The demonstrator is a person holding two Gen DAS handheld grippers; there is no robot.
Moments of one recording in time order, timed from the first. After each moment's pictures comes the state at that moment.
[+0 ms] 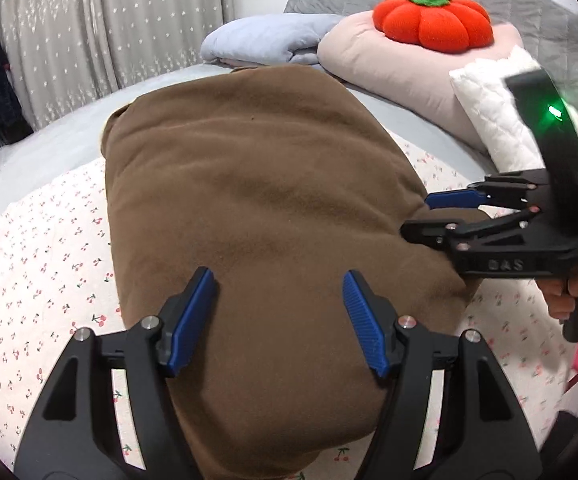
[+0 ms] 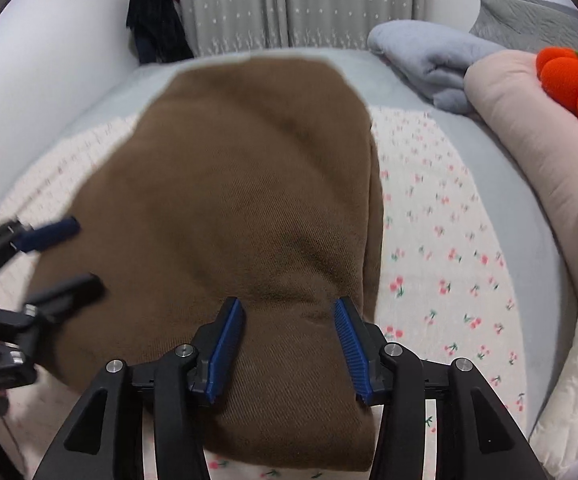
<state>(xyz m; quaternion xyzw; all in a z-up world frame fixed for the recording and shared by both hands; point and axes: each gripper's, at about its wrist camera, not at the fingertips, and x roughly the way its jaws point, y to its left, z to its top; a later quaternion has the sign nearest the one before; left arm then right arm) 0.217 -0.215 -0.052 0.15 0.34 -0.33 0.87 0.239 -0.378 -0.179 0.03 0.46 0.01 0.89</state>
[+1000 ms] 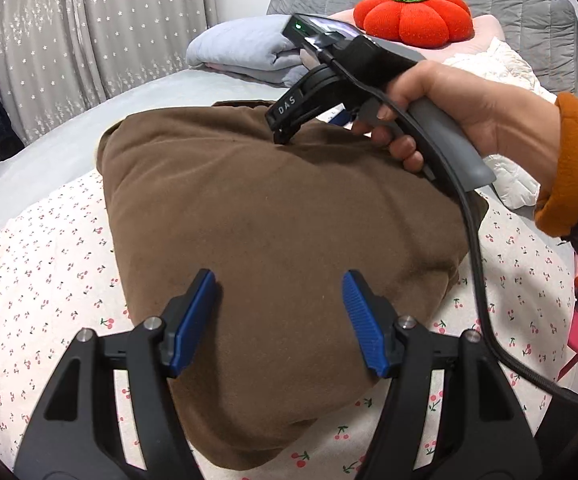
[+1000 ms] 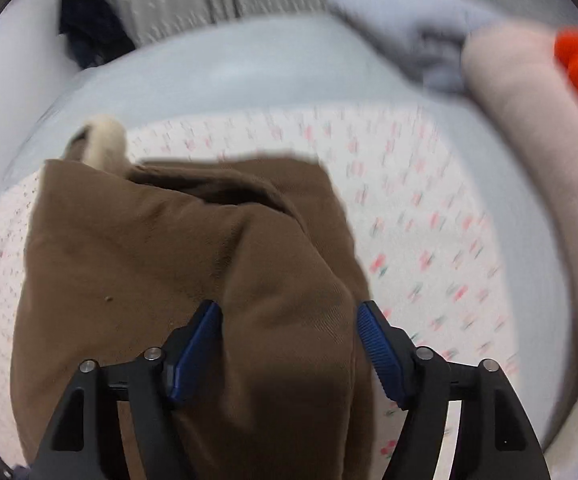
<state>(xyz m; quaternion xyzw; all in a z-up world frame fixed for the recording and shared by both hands) 0.210 -0.209 -0.035 0.16 0.34 -0.35 0.86 0.405 -0.419 -0.168 0.11 0.52 -0.05 0.84</state>
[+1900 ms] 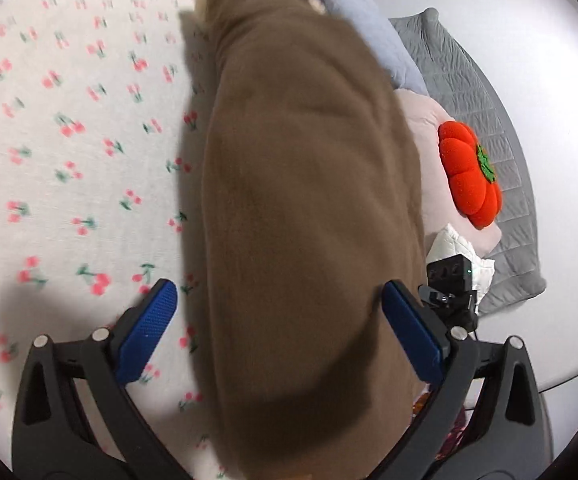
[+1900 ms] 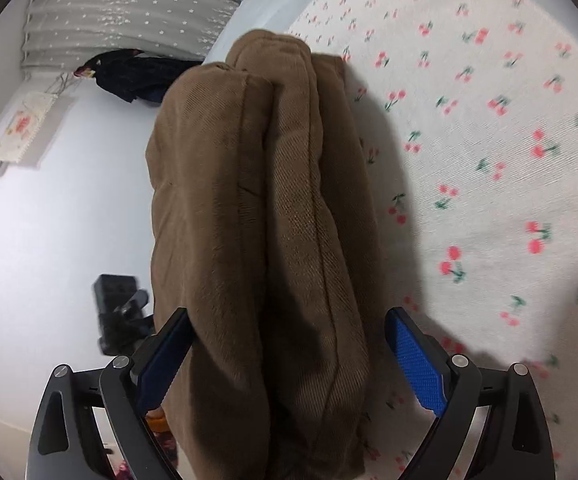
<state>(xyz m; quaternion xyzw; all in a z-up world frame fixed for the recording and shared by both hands) 0.379 -0.106 -0.117 -0.26 0.58 -0.37 0.68 0.309 -0.482 -0.238 0.43 0.52 0.21 0.71</state>
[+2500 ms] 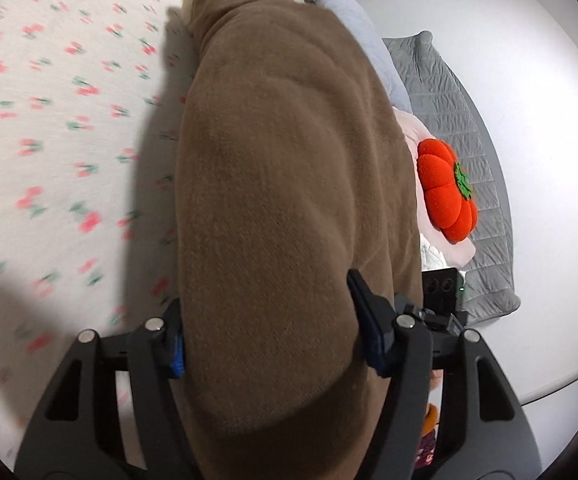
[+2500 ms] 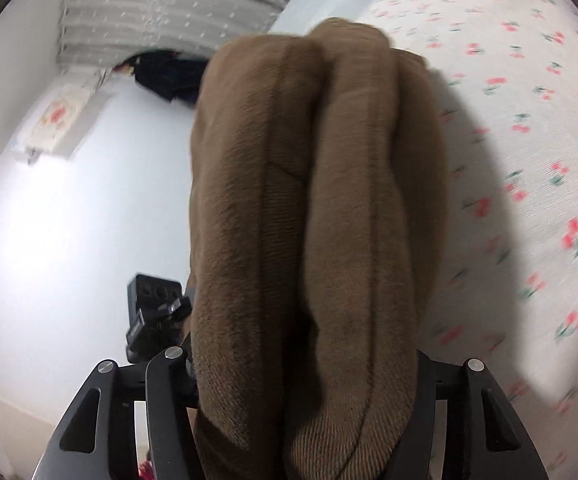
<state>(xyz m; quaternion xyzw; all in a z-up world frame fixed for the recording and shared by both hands) 0.333 -0.091 -0.092 -0.31 0.56 -0.36 0.68 0.285 -0.392 -0.193 0.41 0.49 0.26 0.73</state>
